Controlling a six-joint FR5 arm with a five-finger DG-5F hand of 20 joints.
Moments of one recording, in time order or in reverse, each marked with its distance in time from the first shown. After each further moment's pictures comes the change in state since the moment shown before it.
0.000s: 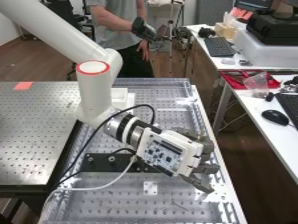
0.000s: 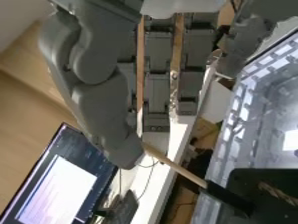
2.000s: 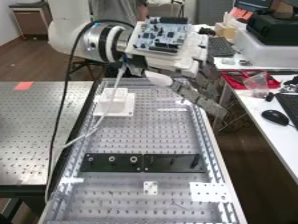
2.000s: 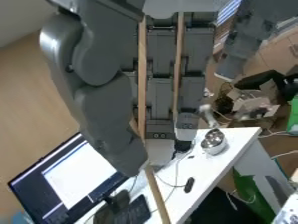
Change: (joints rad) arm 0.071 0.305 0.075 -0.323 -0.014 -0.434
